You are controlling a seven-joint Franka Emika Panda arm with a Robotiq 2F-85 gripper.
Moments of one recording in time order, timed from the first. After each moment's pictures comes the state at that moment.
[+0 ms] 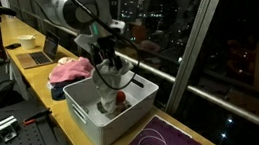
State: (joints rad) arm 0.07 0.15 -0.01 -2.19 -0.11 2.65 0.16
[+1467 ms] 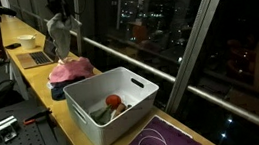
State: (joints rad) arm 0.35 0.17 0.35 -1.77 -0.29 2.14 0.36
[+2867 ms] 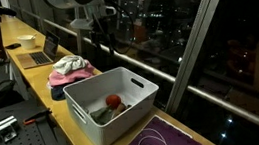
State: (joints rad) arm 0.13 0.22 0.09 -1.95 -0.28 2.35 0.23
